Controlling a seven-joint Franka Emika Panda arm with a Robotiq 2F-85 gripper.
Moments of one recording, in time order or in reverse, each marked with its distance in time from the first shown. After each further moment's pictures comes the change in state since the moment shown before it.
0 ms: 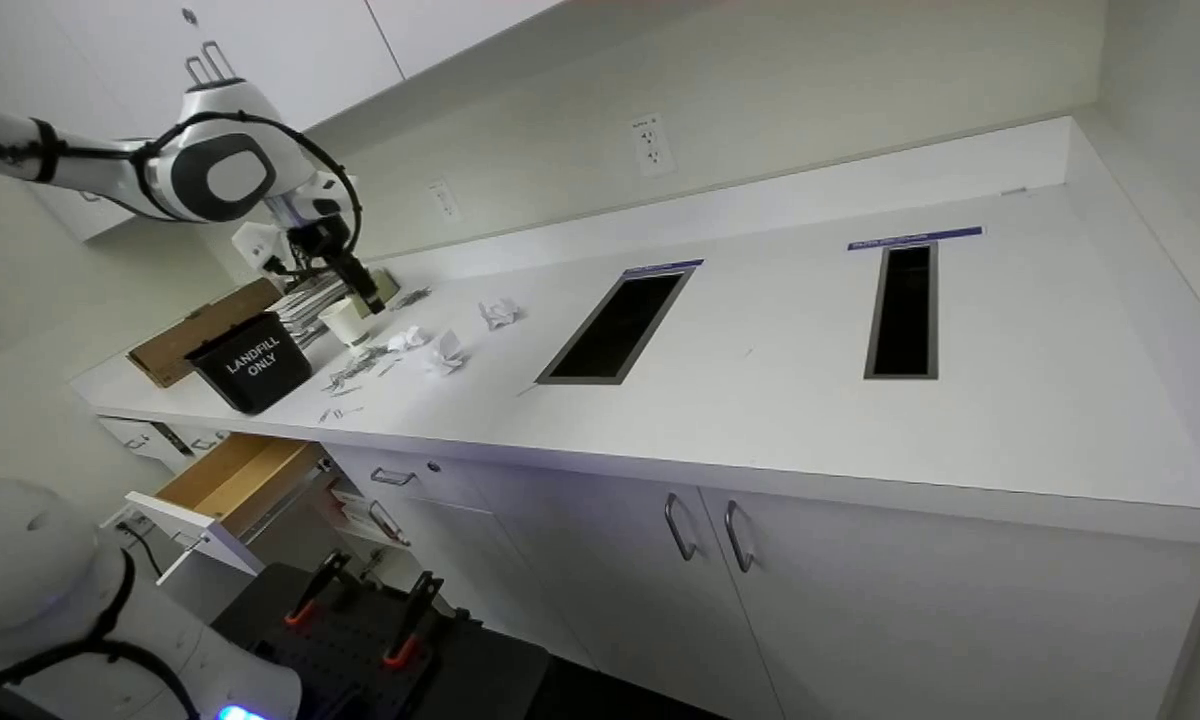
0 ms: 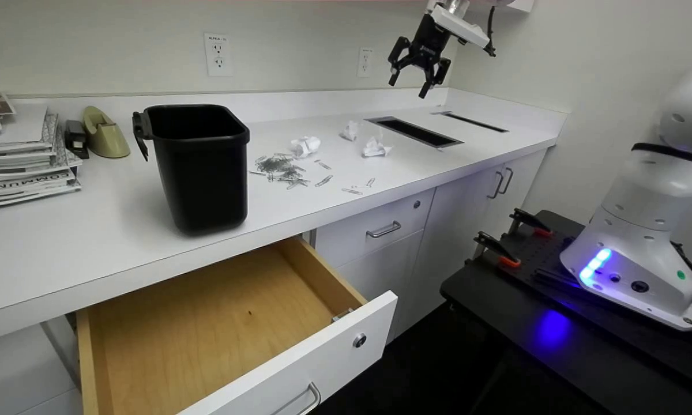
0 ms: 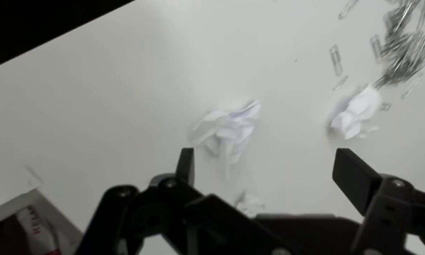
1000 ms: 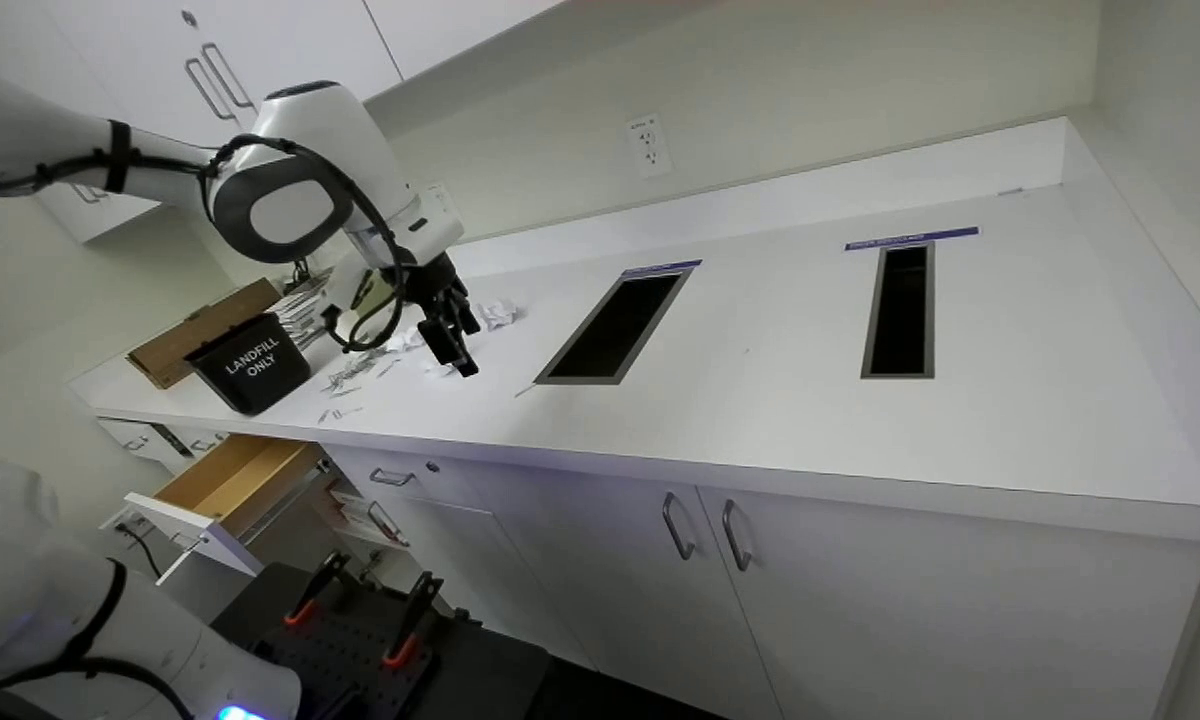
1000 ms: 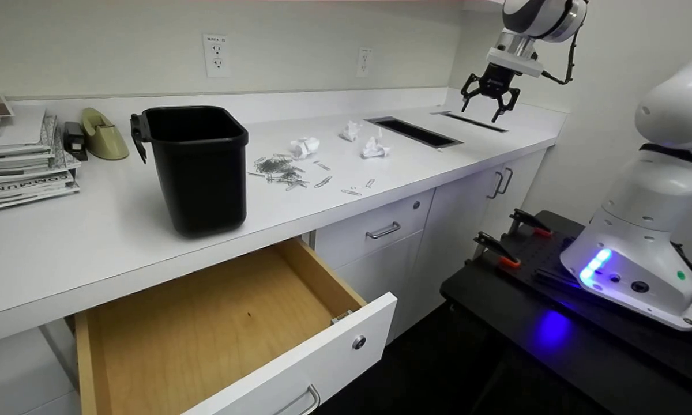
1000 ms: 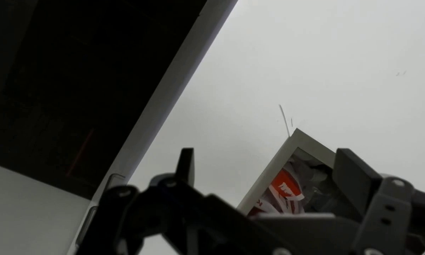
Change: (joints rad) arm -0.309 -0.040 -0.221 -0.176 -0.140 0.044 0.116
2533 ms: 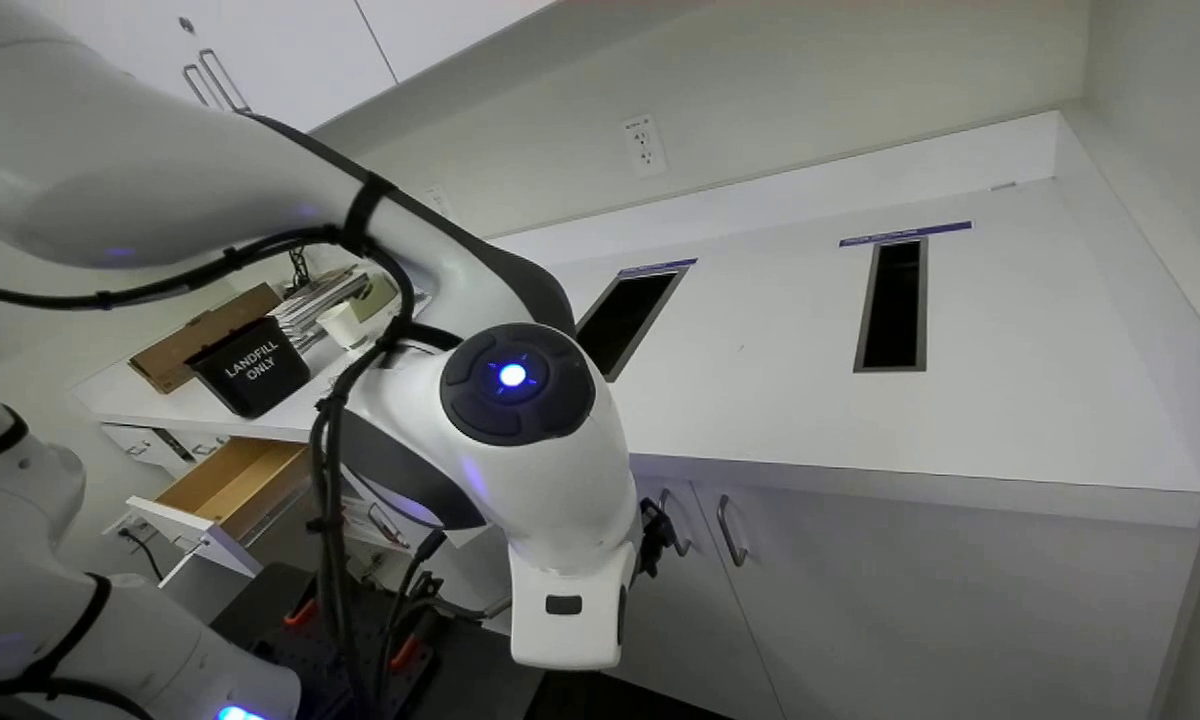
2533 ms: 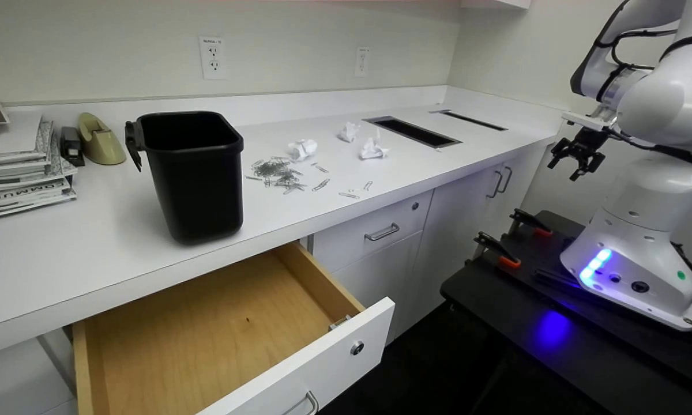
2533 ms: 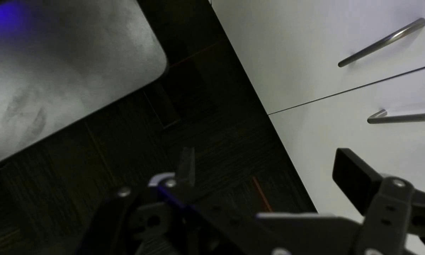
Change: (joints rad) arm -0.358 0.574 -0.440 0.236 0.465 -0.121 -0.129
